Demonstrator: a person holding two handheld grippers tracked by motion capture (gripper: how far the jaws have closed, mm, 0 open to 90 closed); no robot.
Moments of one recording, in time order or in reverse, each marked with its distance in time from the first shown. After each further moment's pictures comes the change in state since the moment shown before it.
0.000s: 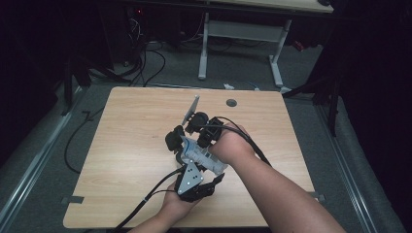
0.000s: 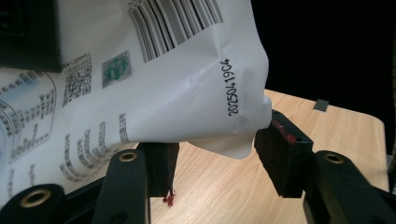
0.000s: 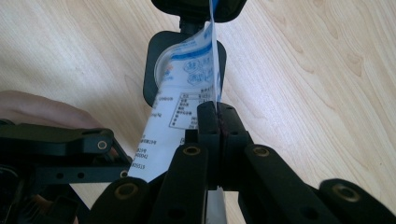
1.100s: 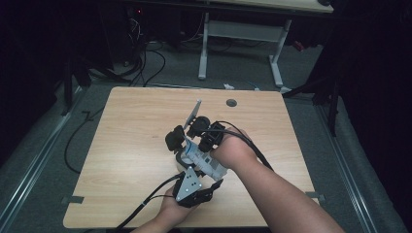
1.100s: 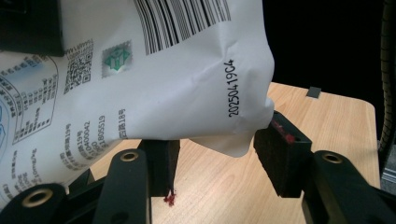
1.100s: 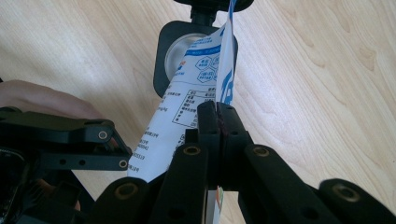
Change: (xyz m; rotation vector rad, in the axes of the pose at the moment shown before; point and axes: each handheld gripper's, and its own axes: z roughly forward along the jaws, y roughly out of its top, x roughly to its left) left arm -0.006 -0.015 -0.006 0.015 -0.015 0.036; right arm 0.006 -0.010 0.001 -0.004 0.023 0.004
